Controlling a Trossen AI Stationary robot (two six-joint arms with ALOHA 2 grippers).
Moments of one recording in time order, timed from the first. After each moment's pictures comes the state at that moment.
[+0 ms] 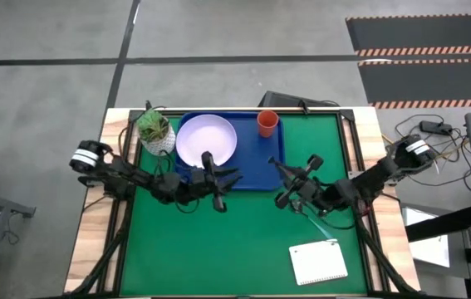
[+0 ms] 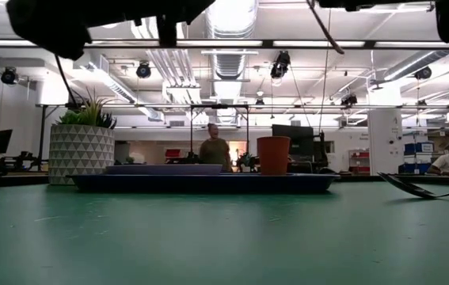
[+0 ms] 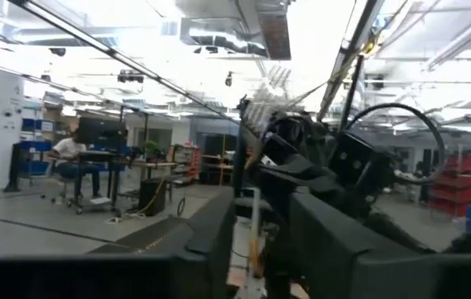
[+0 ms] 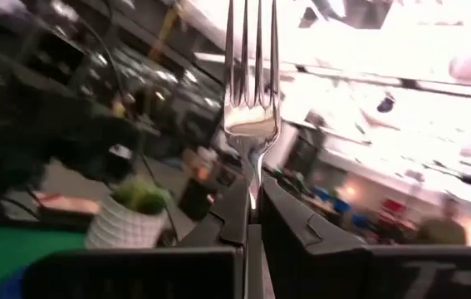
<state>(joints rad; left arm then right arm) -0.22 1.64 0.70 1.42 -0.48 0.09 0.41 1.50 0.51 1.57 0.90 -0.94</state>
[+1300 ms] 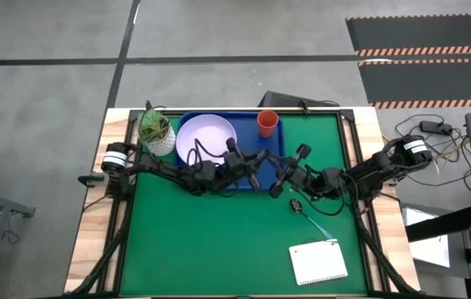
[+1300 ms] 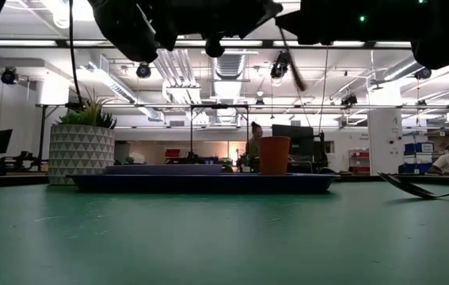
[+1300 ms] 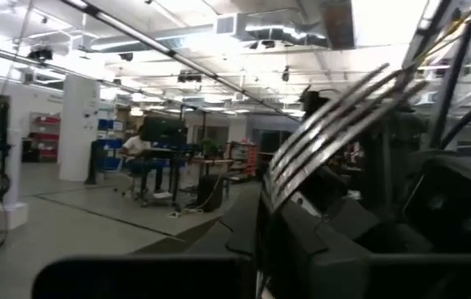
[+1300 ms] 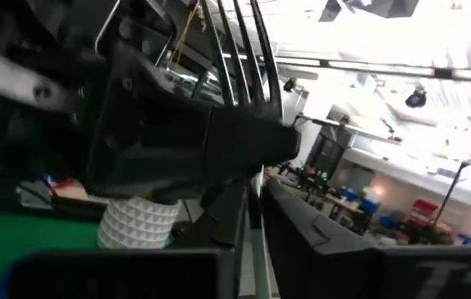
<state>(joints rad) -0.08 1.90 1.08 1.29 -0.54 0.11 0.21 1.52 0.47 1.47 0.67 -0.71</state>
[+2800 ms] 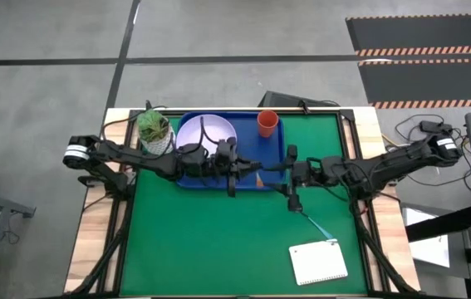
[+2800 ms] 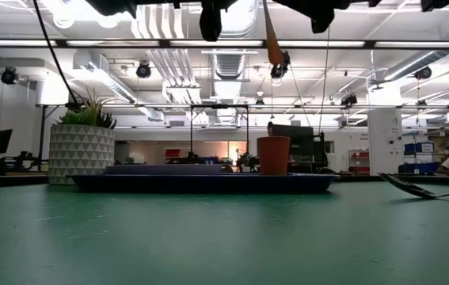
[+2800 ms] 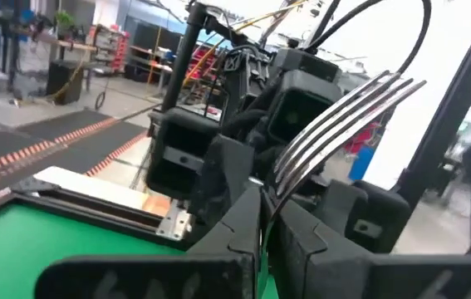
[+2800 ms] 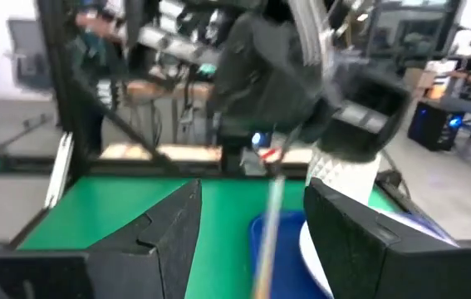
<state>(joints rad) -0.03 1.54 1.01 0.68 -0.06 -0.32 0.17 1.15 0.66 0.46 0.18 -0.04</state>
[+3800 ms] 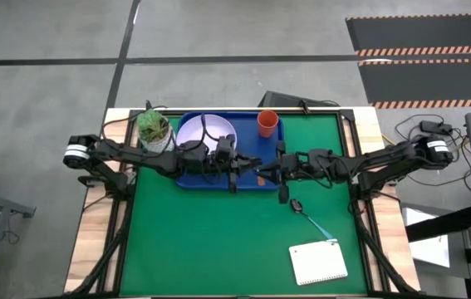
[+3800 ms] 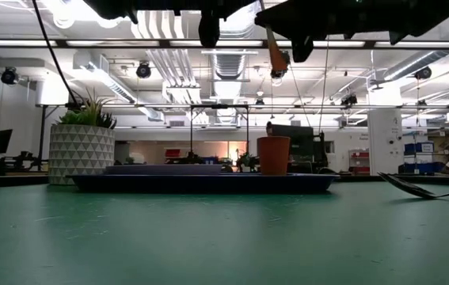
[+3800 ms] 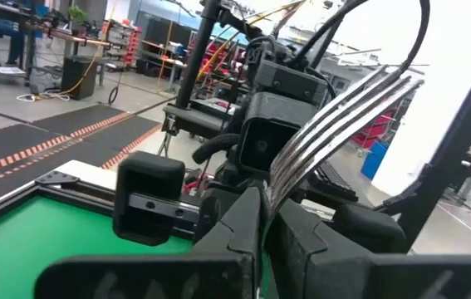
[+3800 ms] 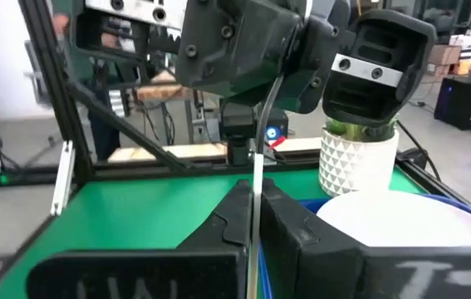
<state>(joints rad) 0.01 1.54 1.01 0.65 -0.06 -0.30 0.03 1.29 0.62 0.66 0.00 0.06</state>
